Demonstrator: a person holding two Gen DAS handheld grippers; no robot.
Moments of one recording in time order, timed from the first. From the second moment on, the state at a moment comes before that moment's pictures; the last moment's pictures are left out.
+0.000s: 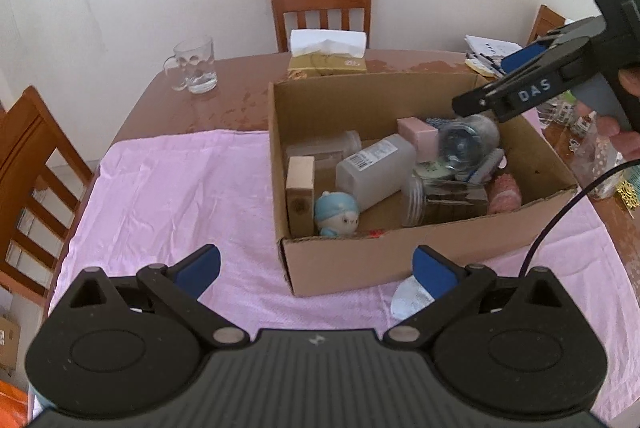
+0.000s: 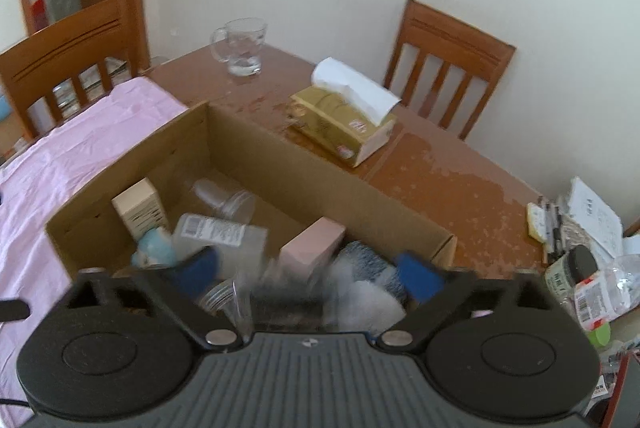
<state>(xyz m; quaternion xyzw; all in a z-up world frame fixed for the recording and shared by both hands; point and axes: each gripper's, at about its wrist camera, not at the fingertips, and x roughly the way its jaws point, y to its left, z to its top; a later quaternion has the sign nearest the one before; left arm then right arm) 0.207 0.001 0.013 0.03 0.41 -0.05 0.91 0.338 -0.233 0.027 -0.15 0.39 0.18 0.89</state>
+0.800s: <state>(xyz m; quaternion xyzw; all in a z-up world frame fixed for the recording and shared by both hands) 0.195 -0.011 -0.013 0.06 0.43 -0.03 0.90 0.261 -0.255 0.023 -0.11 0.40 0.14 0.90</state>
